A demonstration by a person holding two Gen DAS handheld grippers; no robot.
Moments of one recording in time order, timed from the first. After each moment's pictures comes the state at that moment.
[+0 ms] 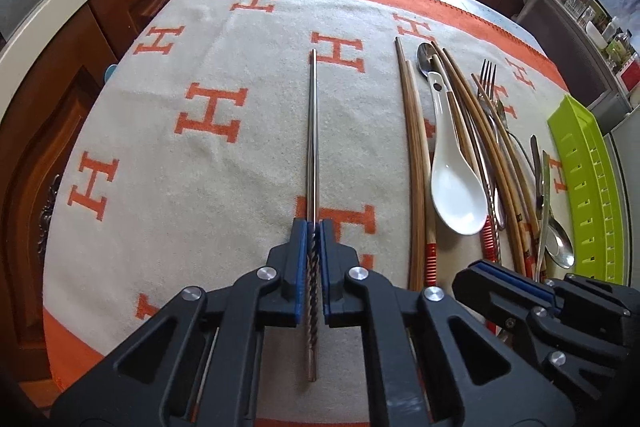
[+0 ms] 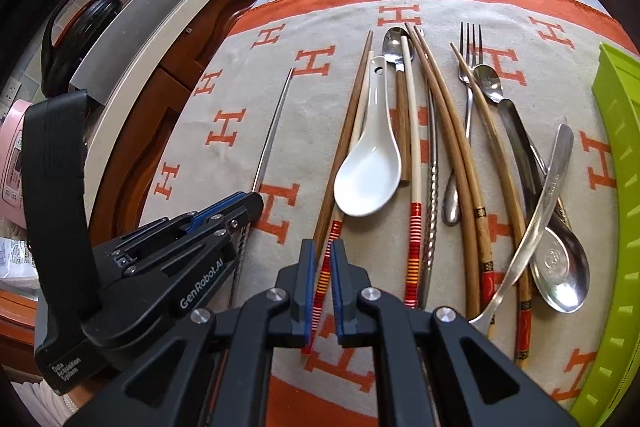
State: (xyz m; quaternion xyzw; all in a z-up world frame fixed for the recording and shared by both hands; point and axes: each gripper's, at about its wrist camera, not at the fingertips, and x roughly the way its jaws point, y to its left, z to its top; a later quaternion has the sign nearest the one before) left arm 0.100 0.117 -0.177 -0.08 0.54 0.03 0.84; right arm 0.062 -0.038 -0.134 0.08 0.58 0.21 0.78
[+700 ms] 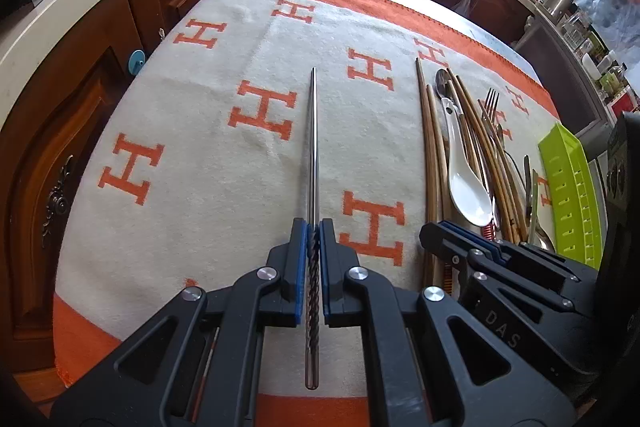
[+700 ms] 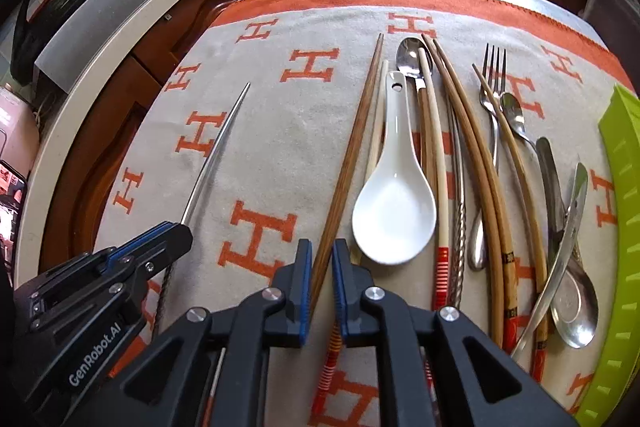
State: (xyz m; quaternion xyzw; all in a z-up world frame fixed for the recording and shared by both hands) left arm 0.080 0.158 -0.162 -0.13 0.52 0.03 0.84; right arm 0.082 -0.002 -0.150 0.01 0.57 0.16 0.81
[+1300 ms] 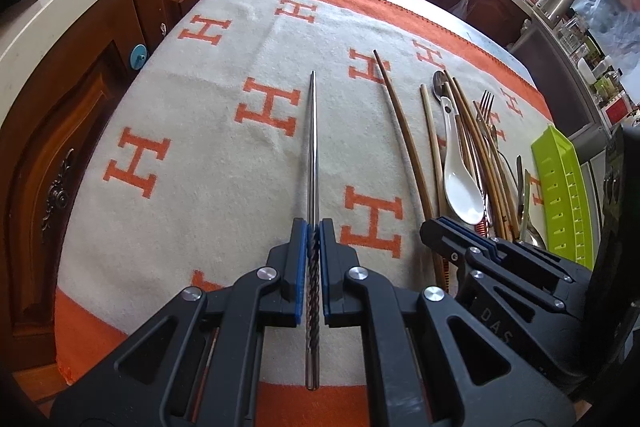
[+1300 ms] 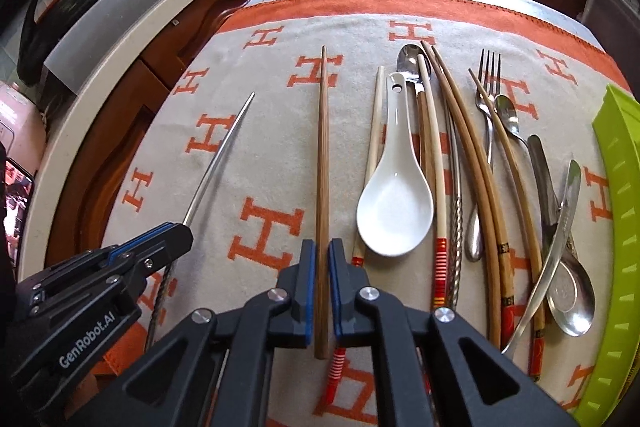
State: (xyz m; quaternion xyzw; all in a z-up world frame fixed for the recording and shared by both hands) left arm 0.074 0.165 -0.156 -0.14 0.53 0.02 0.84; right arm 0.070 -0.011 -0.139 0.03 0.56 0.17 0.81
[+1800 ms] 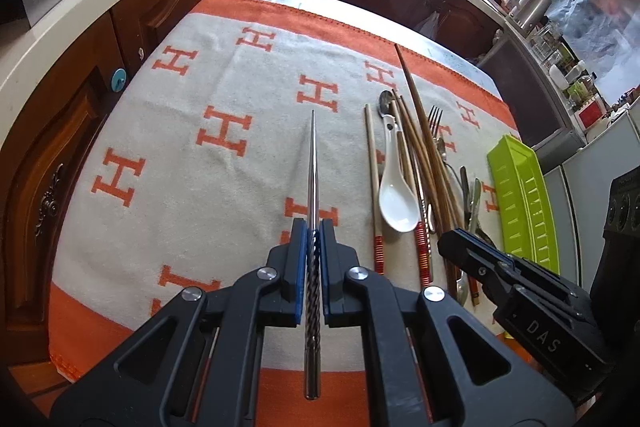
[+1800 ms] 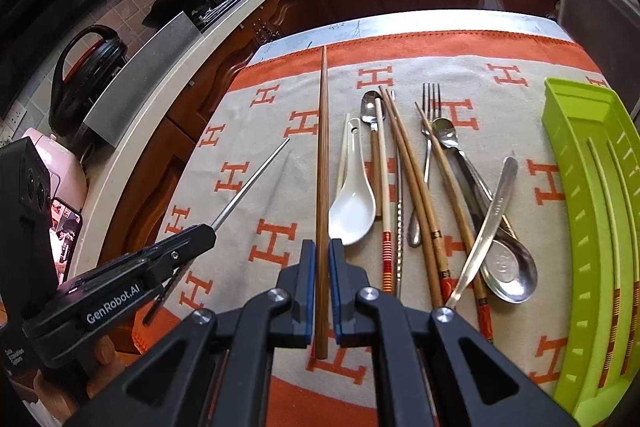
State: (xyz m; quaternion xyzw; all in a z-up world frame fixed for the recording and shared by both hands) left arm 0.066 0.138 -0.115 -0.15 0.50 -0.02 0.85; right arm 0.041 -0.070 -0.088 0.10 0.51 0.17 0.84
